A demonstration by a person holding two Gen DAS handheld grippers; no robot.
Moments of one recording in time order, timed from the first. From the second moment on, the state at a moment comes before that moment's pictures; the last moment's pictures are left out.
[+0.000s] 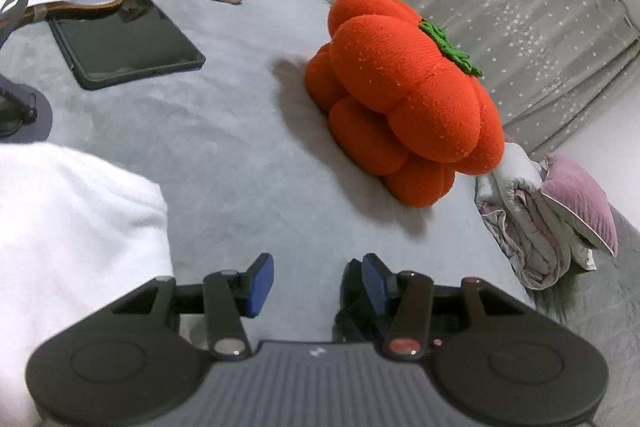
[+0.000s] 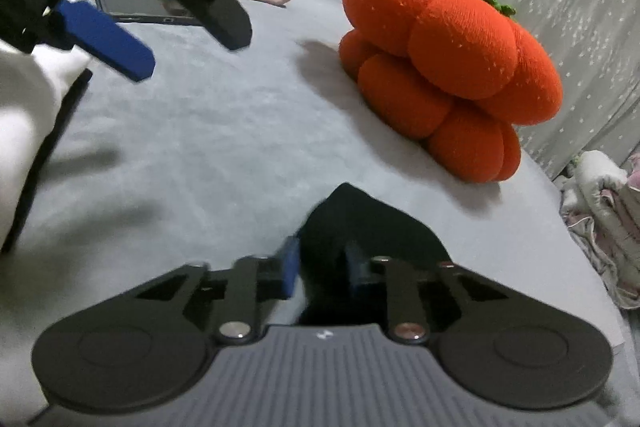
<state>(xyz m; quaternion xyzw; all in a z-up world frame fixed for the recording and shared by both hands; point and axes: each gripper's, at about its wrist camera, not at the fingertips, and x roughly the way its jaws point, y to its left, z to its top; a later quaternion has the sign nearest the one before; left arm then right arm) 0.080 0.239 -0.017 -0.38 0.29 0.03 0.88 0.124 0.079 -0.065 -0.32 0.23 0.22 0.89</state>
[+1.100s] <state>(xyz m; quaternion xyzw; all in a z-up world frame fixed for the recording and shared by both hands) 0.121 0.171 -0.042 -0.35 0.33 -0.02 0.87 0.140 -0.136 0.134 0.11 0.19 0.14 0.97</state>
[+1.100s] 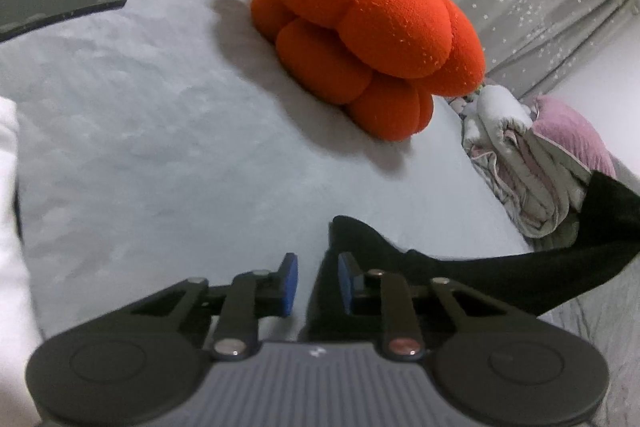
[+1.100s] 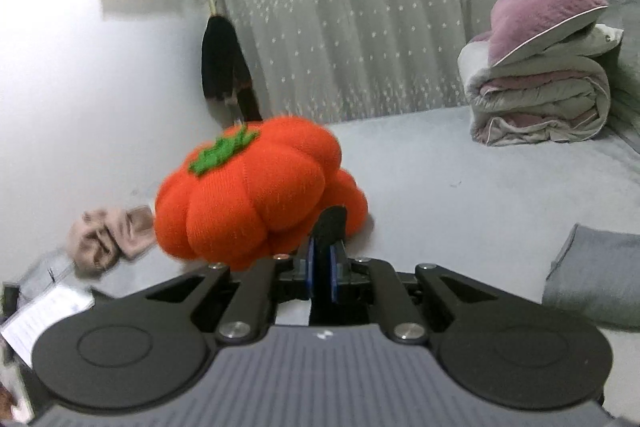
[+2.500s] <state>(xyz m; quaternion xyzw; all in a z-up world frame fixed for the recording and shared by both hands) 0.145 0.098 -0.043 -0.26 0.33 -0.08 0.90 0.074 -0.353 -0.049 0.41 0.26 0.03 0.87</state>
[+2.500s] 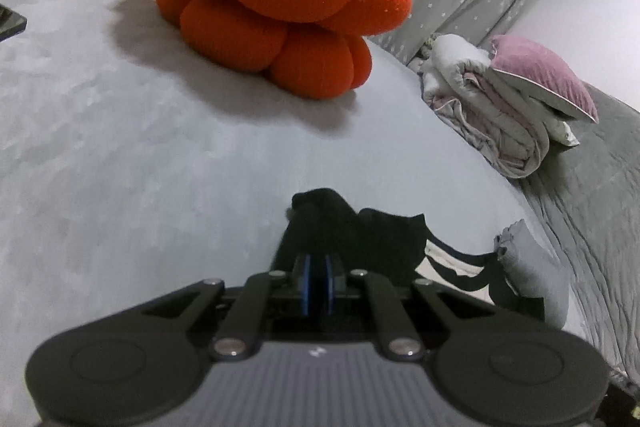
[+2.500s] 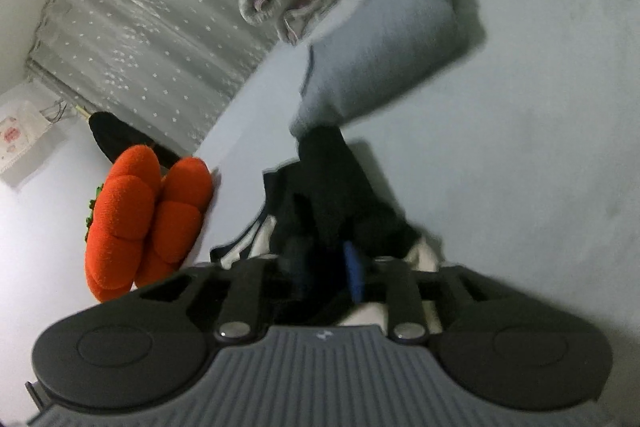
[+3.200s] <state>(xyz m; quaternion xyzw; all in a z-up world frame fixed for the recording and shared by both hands) 0.141 0.086 -0.036 -0.24 0.28 -0.11 0.92 0.111 -0.272 -0.022 0.06 0.22 -0.02 0.97</state>
